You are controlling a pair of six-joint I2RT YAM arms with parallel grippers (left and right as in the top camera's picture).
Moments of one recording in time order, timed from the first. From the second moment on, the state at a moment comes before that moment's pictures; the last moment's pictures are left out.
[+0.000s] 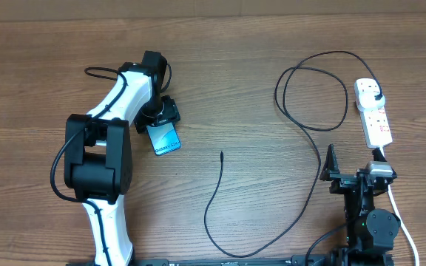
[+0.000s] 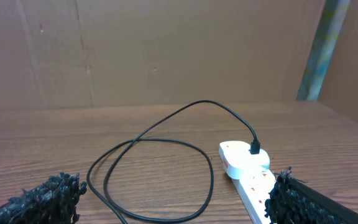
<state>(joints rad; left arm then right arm) -0.17 2.17 1.58 -1.00 0.01 -0.52 -0.11 0.01 0.02 -0.04 -0.02 -0.01</state>
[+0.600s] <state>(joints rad) -0.17 2.18 1.59 -1.01 0.01 -0.52 -0.11 0.01 0.02 -0.03 -0.02 -0.01</state>
